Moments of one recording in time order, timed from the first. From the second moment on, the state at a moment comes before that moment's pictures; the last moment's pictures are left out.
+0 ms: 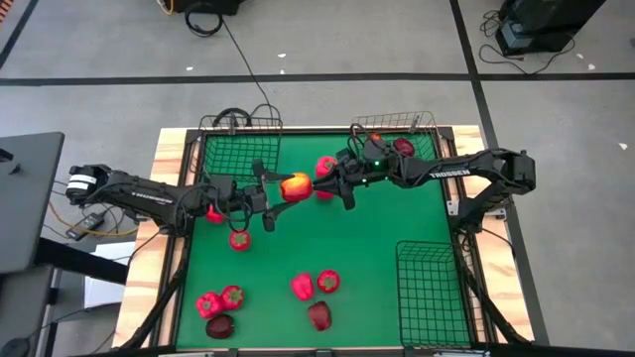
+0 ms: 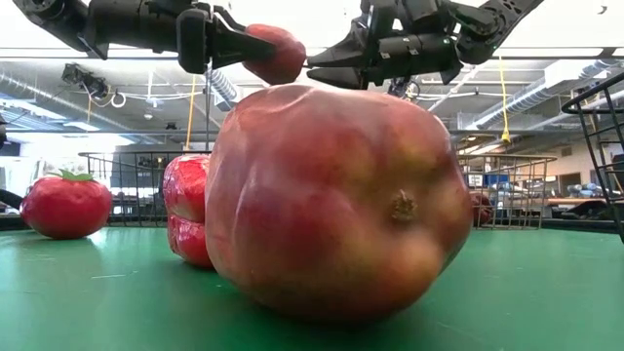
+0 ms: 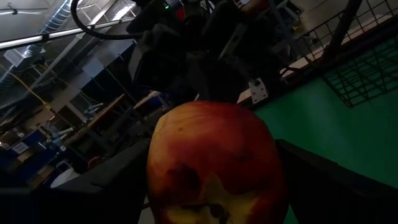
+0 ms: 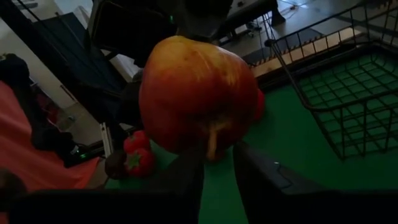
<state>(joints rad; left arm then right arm) -0.02 1.11 0.51 0.62 -0.23 0.62 -0.26 1.55 0.89 0.48 -0.42 0.39</state>
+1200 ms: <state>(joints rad) -0.01 1.11 0.51 0.48 -0.42 0.25 -0.28 1.50 0.89 0.35 -0.14 0.29</state>
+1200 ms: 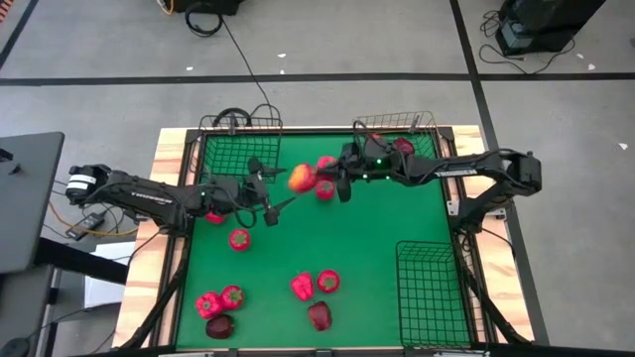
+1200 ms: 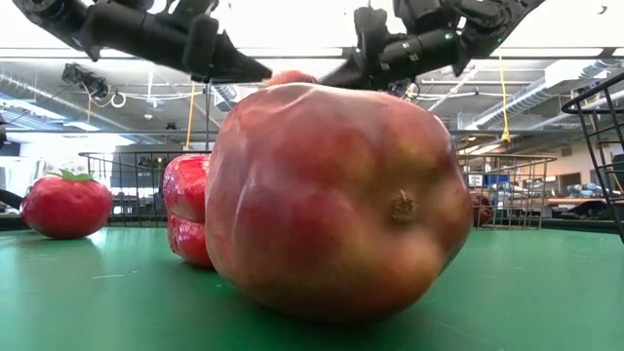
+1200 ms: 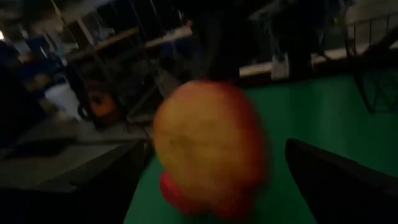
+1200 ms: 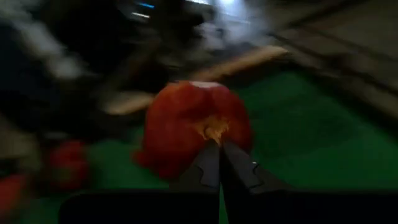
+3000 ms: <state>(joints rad) 0.02 1.13 0.82 -0.74 -0.28 -0.37 -0.19 1.17 0.89 -0.38 0.55 0.32</state>
